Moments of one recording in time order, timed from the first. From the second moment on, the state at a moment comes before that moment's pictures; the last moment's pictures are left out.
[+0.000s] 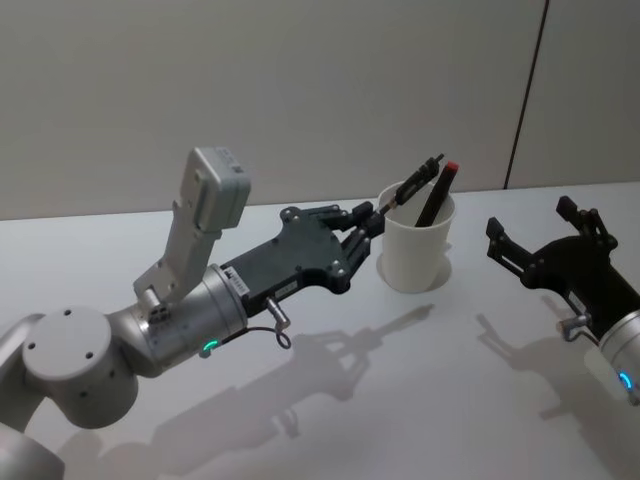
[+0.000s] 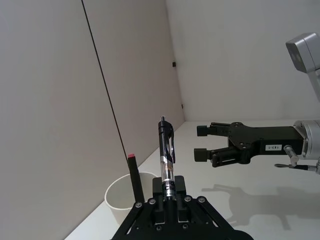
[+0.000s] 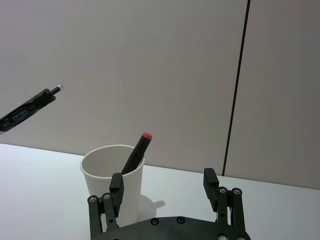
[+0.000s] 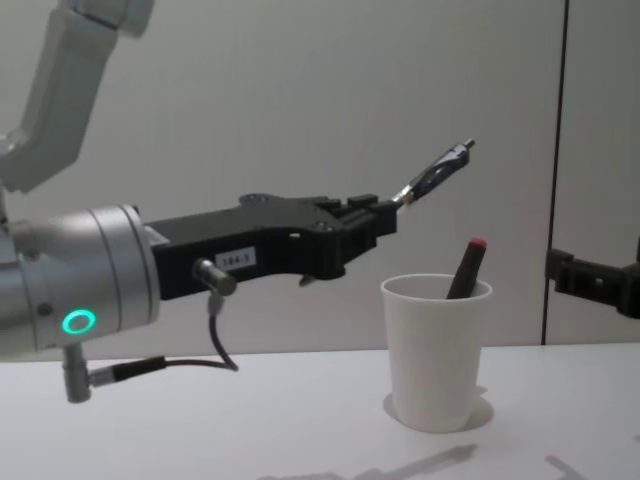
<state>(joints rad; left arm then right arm) -0.28 0.43 0.41 -1.63 -0.42 0.00 -0.56 -0.01 0.34 -0.23 -1.77 0.29 0.03 0.07</state>
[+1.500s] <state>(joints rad) -0.31 0.39 0.43 -1.59 -0.38 0.01 -0.57 -0.07 0.38 -0.18 -1.84 0.55 0.09 0.15</state>
